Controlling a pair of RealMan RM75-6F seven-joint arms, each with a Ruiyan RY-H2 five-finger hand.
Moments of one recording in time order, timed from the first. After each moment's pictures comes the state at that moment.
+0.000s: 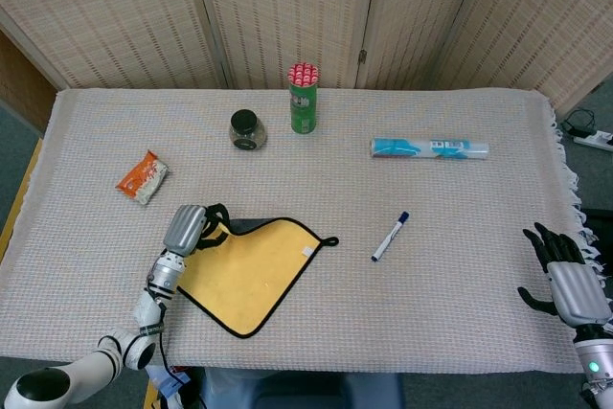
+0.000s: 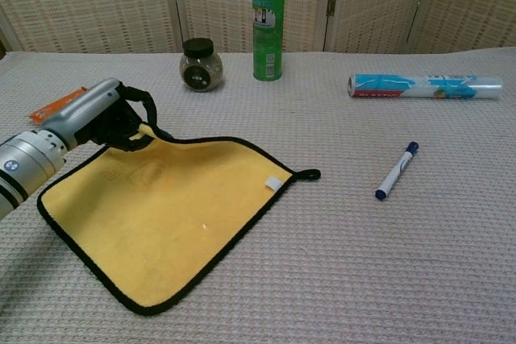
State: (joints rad) left arm -0.65 -1.91 -0.11 -0.75 1.43 1.25 -0.46; right arm 0.11 -1.11 0.03 -1.51 -1.44 1.30 0.10
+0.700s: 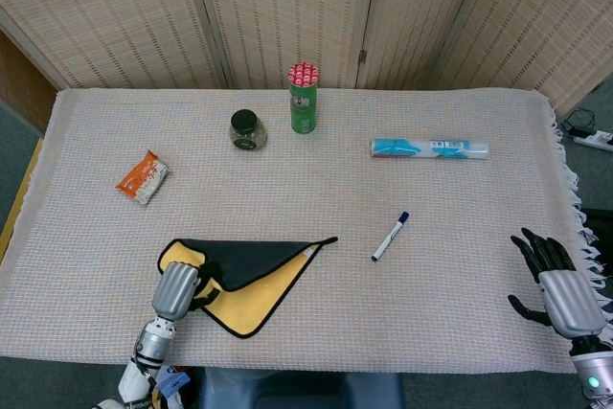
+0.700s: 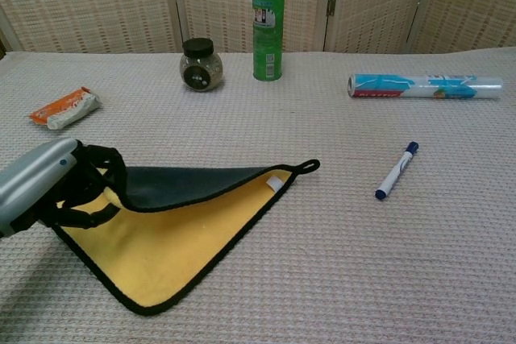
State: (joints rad) left arm -0.37 -1.86 0.05 -1.07 1.55 1.50 -0.13; right arm 0.09 -1.09 -0.01 -1.56 -1.55 1.39 0.11
